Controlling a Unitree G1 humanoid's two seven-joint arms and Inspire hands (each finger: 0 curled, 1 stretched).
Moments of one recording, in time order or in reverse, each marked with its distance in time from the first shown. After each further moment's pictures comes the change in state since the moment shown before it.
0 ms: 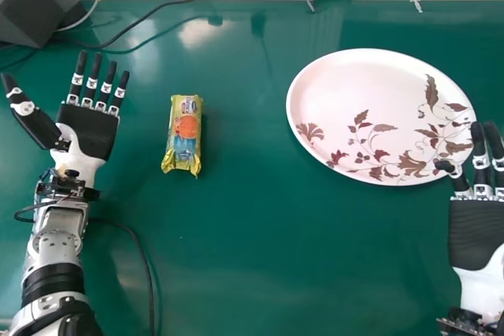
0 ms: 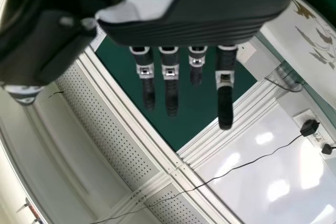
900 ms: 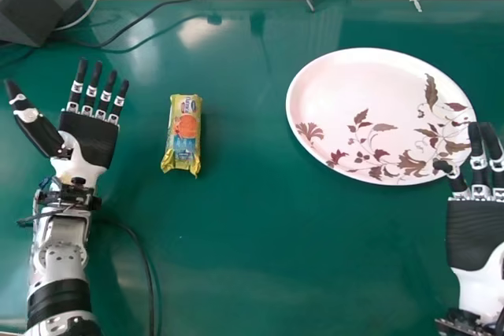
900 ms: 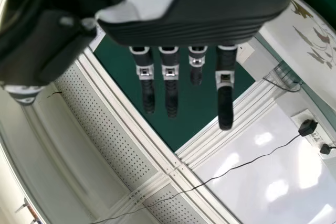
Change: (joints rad) left arm 0.099 -0.067 -0.055 -0.196 0.073 -0.096 0.102; right arm 0.008 0.002 0.009 -0.007 -0.001 0.002 -0.003
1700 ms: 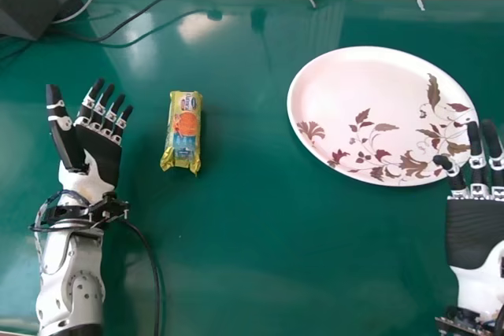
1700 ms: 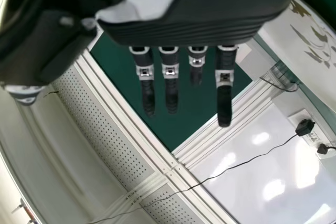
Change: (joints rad) left arm 0.243 -0.082 -0.219 -0.445 0.343 -0.113 0.402; right arm -0.015 -0.003 -0.003 0.019 0.011 0.008 0.004
